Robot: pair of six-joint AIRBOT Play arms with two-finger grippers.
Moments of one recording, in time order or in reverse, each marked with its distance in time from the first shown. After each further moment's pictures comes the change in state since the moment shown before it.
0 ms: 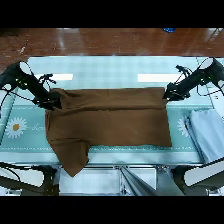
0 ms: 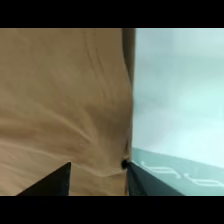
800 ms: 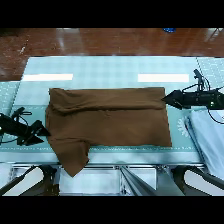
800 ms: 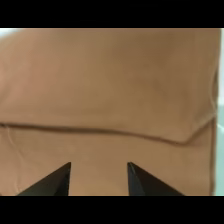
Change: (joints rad) left arm 0.409 0.546 -0.731 -0.113 0.124 -0.049; right arm -0.089 0.542 -0.635 0.432 -0.365 -0.227
